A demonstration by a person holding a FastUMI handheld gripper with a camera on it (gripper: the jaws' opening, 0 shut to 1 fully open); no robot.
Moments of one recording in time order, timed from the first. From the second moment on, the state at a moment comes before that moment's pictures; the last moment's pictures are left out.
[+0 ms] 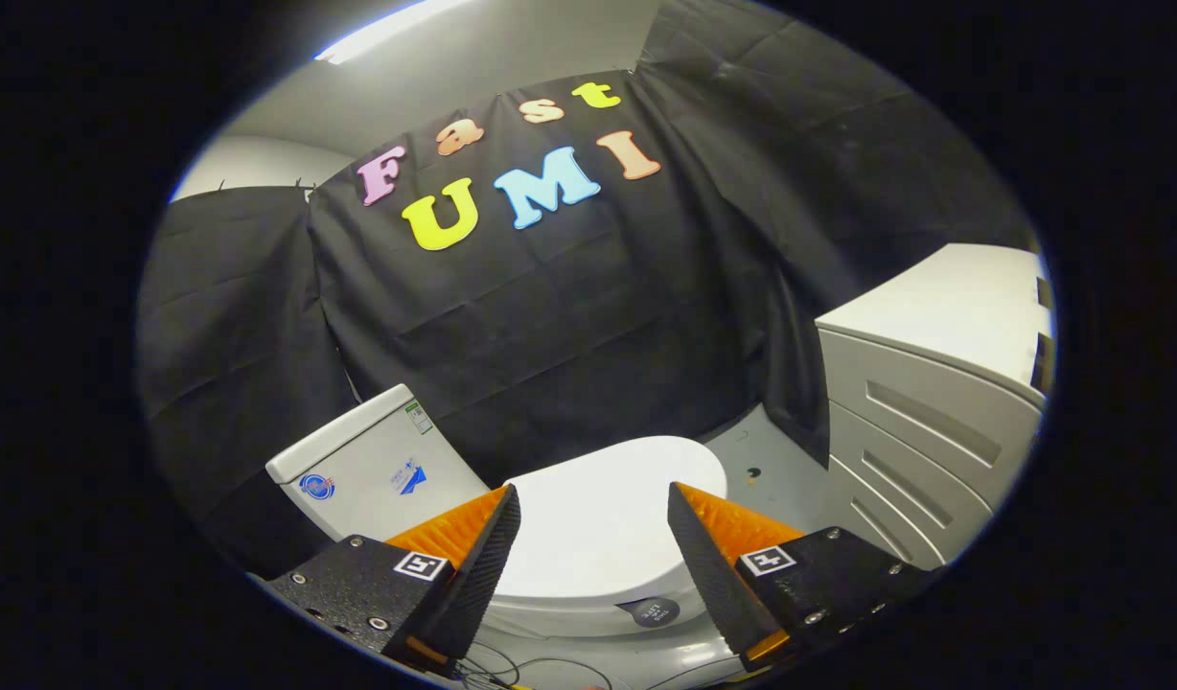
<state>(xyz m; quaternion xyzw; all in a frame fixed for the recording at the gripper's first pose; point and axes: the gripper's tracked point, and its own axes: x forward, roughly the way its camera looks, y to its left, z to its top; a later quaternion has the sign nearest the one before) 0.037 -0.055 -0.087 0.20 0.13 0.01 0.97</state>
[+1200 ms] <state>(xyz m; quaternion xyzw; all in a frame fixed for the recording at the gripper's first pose) 0.036 -0.045 -0.246 0.40 0.33 0.06 0.85</state>
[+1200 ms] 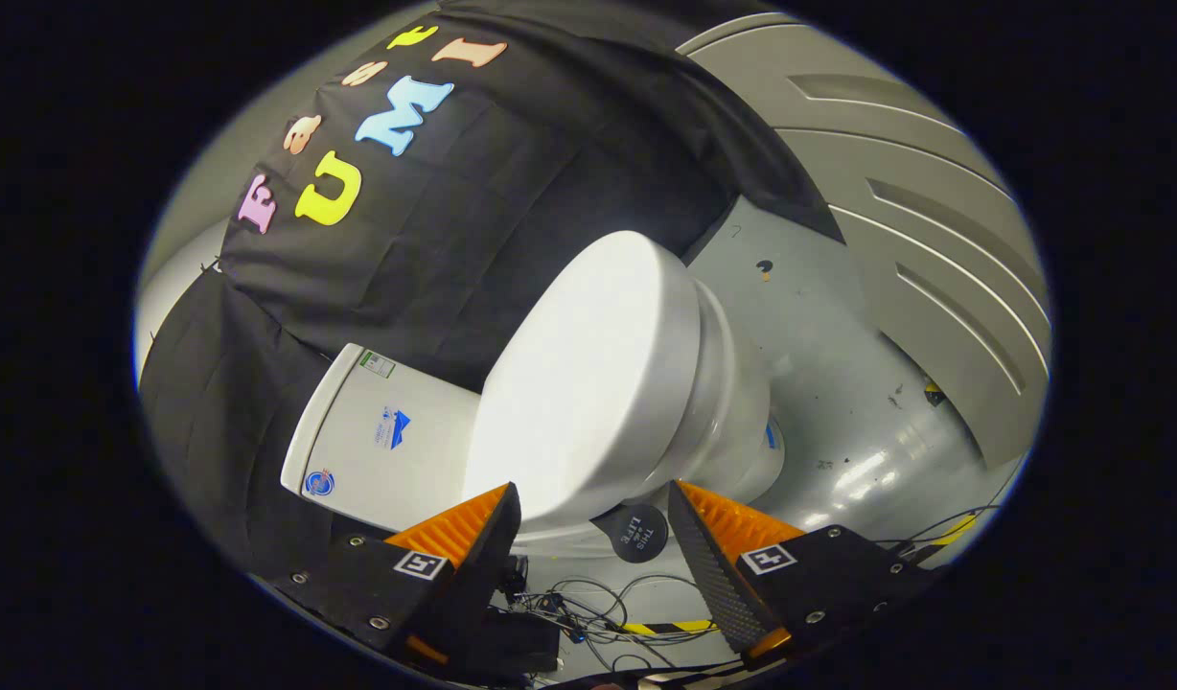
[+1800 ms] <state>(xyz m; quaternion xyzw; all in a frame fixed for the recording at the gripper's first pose) 0.034 -0.034 -0.283 0.48 0.36 0.06 0.79</state>
